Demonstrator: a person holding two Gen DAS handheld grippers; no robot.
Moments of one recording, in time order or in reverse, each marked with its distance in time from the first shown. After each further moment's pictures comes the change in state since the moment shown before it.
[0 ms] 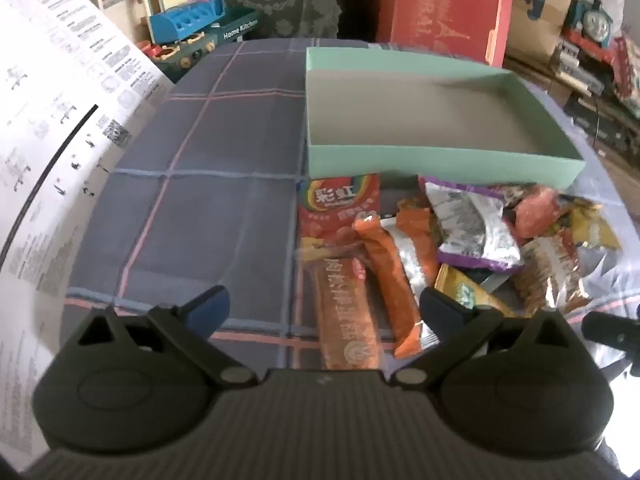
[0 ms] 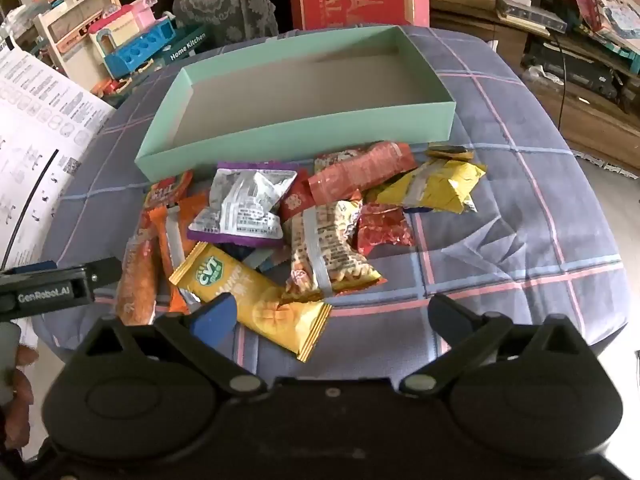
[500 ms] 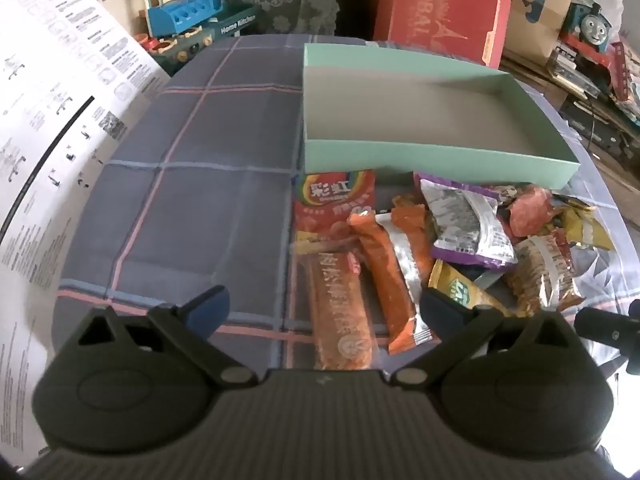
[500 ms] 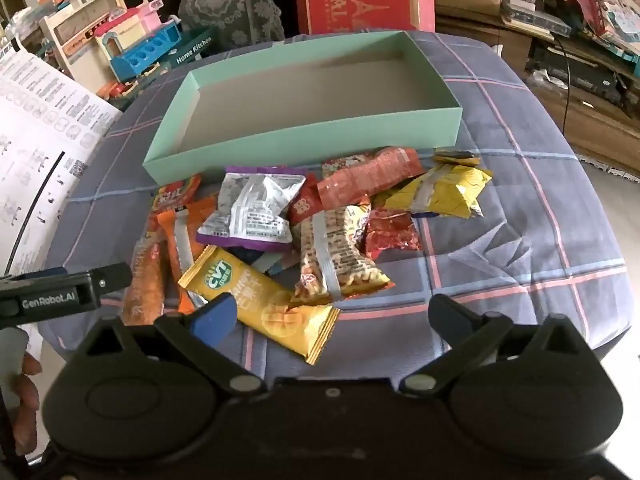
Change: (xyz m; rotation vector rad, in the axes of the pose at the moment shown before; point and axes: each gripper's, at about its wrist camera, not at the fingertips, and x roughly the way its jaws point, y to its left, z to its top) left arm 0.004 0.011 -0.002 -0.055 0.047 -0.054; right arm -0.002 0.003 0.001 -0.006 -0.005 0.016
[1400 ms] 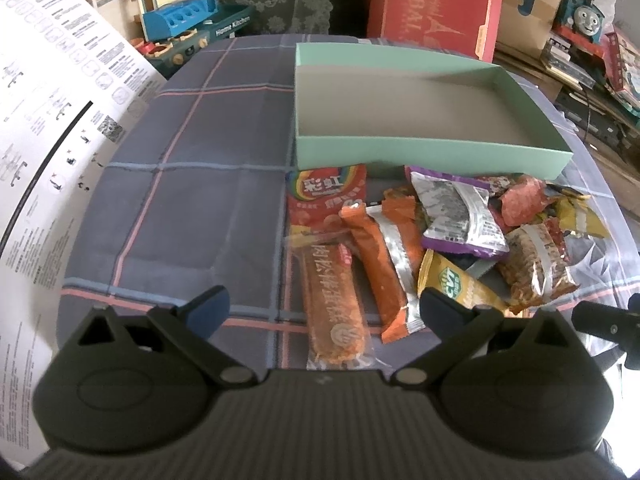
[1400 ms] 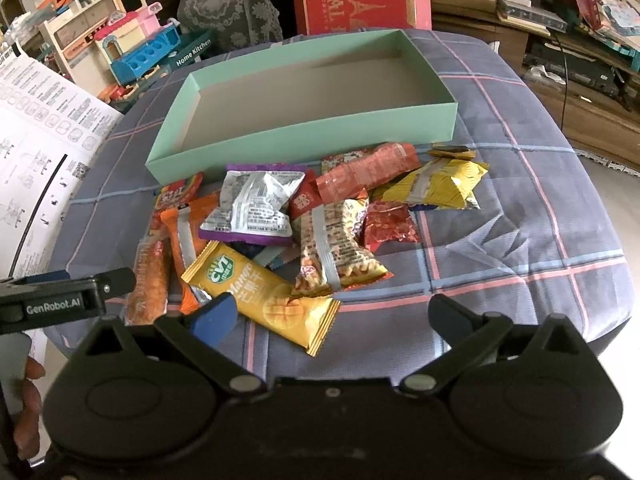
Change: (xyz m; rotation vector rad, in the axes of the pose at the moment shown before) left arm -0.009 -0.009 -0.004 0.033 0.002 0.002; right arm -0.007 -0.002 -0.005 0.013 -0.003 0.000
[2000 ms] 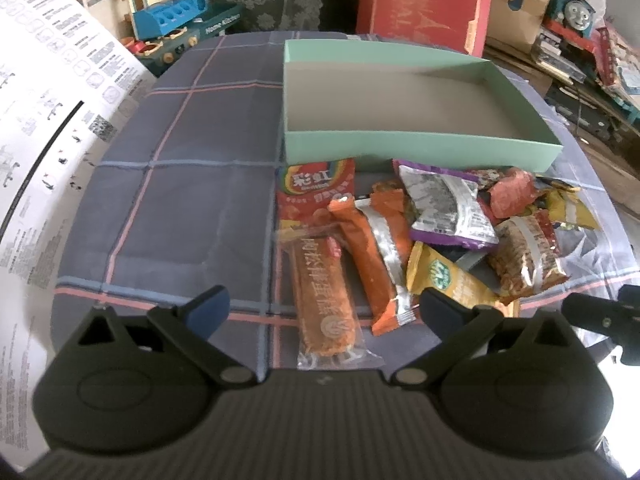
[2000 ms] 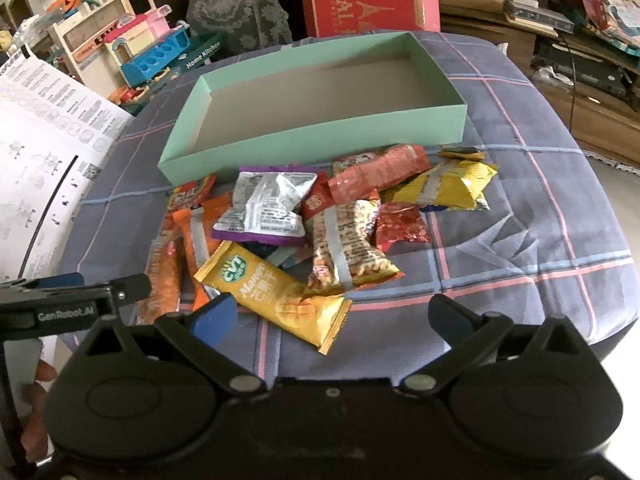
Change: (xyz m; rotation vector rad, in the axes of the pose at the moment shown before) left arm -0.002 -0.003 -0.003 0.015 0.008 -0.036; right arm -0.003 0.001 -0.002 0.003 -0.007 0.045
